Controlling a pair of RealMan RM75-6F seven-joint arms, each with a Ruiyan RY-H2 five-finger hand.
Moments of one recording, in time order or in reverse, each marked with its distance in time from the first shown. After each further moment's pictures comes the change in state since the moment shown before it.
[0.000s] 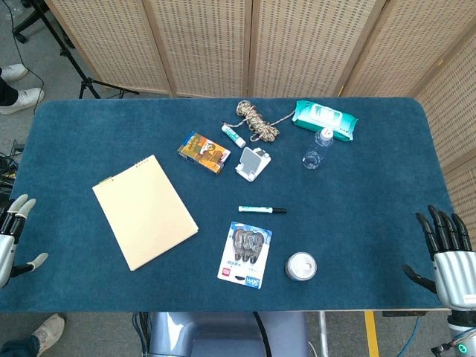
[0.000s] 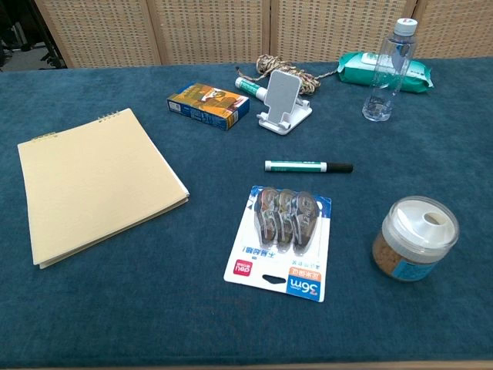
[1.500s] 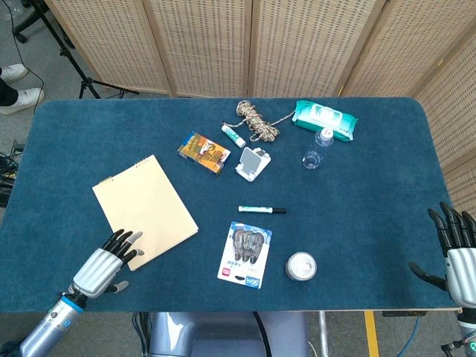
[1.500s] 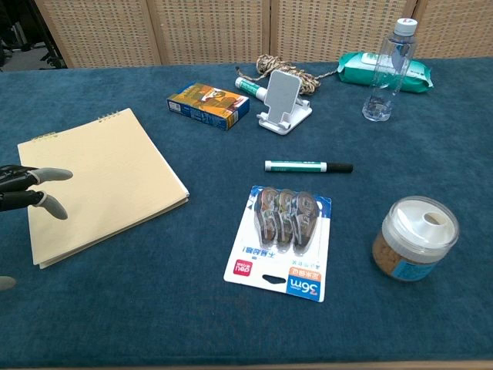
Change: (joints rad) left arm -0.175 -0.349 0.141 0.275 0.237 -0.259 0.003; right arm 0.001 0.045 0.015 -0.008 0.044 -0.021 0.128
